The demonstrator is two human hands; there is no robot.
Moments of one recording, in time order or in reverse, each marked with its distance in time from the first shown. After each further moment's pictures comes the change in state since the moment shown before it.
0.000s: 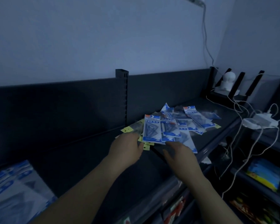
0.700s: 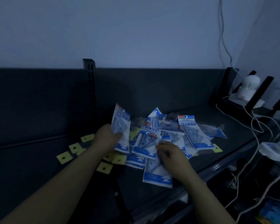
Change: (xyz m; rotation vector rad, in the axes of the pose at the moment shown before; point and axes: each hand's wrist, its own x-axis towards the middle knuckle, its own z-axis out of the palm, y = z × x) left_hand 0.147 0.037 0.084 -0.545 0.088 -0.491; right_hand 0.158 0.161 0.013 0.234 -0.207 -0.241
